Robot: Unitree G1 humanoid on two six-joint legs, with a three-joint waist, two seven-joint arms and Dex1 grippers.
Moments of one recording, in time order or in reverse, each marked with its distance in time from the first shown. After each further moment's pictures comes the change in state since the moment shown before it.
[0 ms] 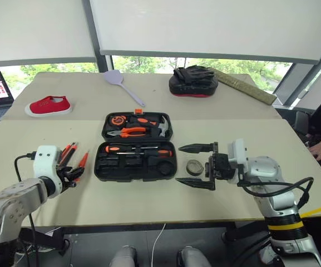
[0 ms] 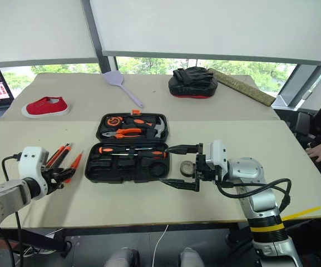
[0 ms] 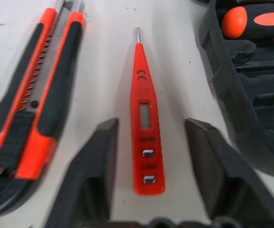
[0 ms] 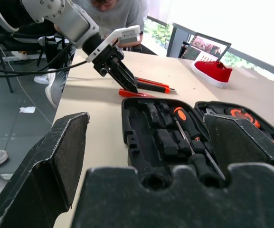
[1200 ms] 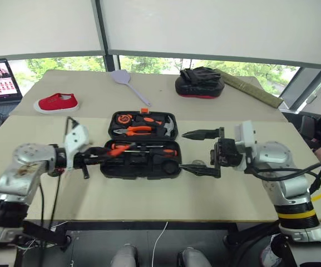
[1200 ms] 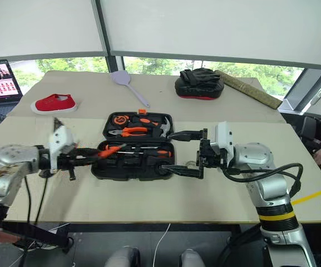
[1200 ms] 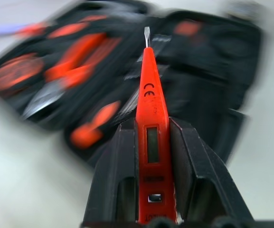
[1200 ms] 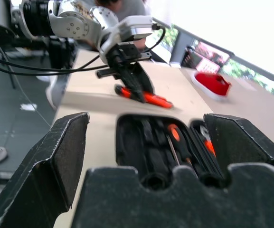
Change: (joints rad) left arm -0.400 0.129 -0.453 0.479 0.430 -0.891 -1.059; right arm -0.108 -0.103 -0.014 0.005 0.059 0.095 -0.035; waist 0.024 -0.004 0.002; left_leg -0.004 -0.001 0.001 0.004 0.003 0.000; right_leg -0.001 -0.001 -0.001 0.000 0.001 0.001
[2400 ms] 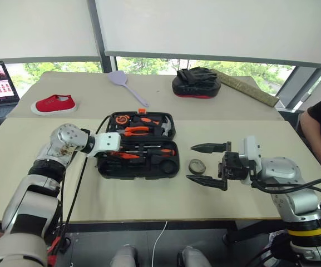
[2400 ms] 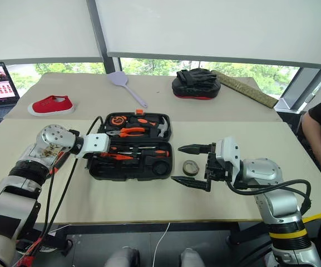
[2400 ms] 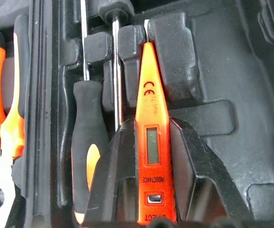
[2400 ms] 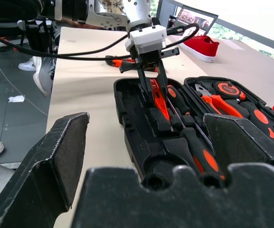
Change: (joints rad) left arm -0.377 -0.185 -0.174 0.669 0.355 -0.503 -0.110; right arm 0.158 -0.038 -0.032 -0.094 0.004 0.024 -0.046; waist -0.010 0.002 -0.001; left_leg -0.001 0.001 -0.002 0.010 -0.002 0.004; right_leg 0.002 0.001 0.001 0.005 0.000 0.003
